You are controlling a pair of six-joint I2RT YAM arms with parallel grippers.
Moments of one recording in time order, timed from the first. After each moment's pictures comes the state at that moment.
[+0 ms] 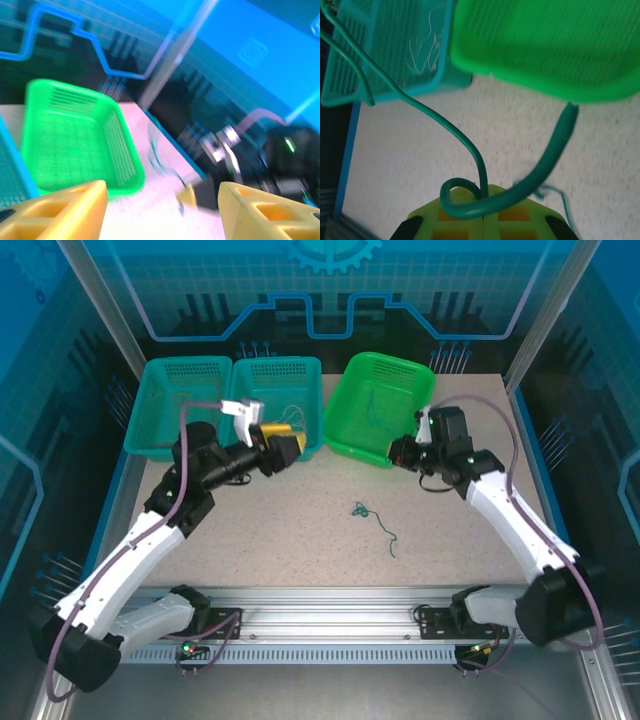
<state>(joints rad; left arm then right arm) -0.47 1.00 0.96 -0.09 0.44 -0.45 0.26 1.32 1.11 -0.52 -0.29 0.60</state>
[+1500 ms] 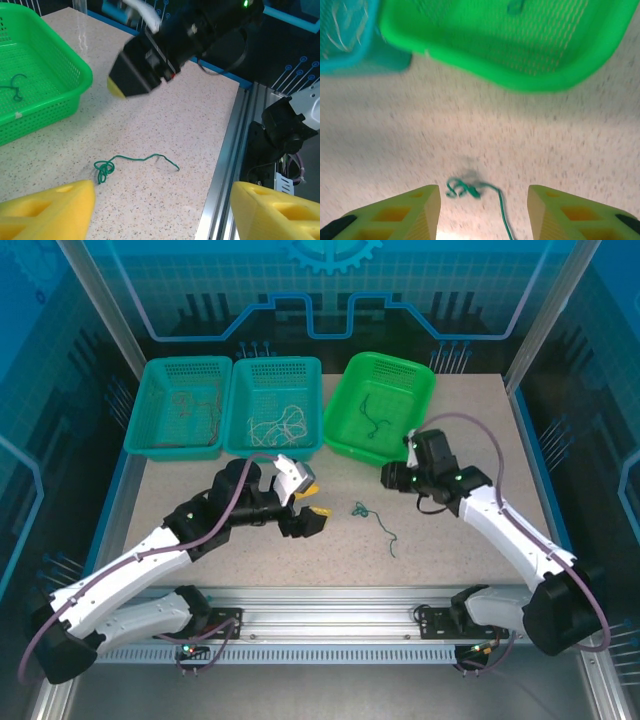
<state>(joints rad) -0.75 0.97 0.86 -0.29 0.39 -0.06 0.44 1.22 0.89 -0.59 -0.05 0.42</state>
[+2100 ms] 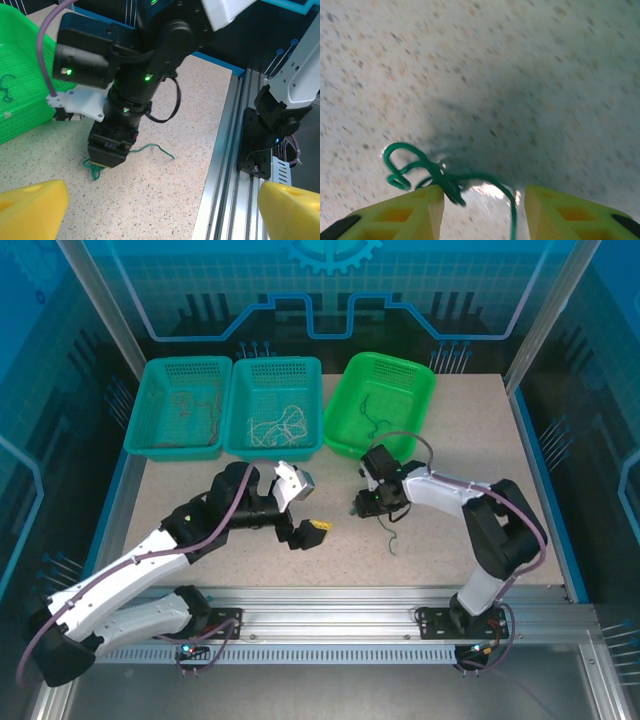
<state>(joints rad) -0.75 0.95 0.85 -0.32 0.42 -0.01 0.55 1.71 1.01 -0.56 -0.06 0.29</state>
